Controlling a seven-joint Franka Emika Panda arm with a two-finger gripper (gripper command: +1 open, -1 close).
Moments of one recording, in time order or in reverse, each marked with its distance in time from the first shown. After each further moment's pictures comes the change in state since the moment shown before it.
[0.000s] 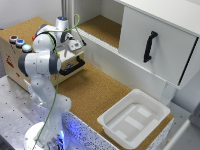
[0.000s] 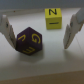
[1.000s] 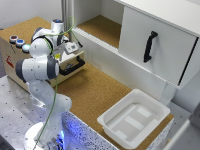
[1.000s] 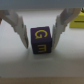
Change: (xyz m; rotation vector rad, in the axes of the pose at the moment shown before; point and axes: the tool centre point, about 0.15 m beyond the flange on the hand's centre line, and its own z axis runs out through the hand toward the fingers) arm 0.005 -0.042 0.009 -0.046 0.012 -0.100
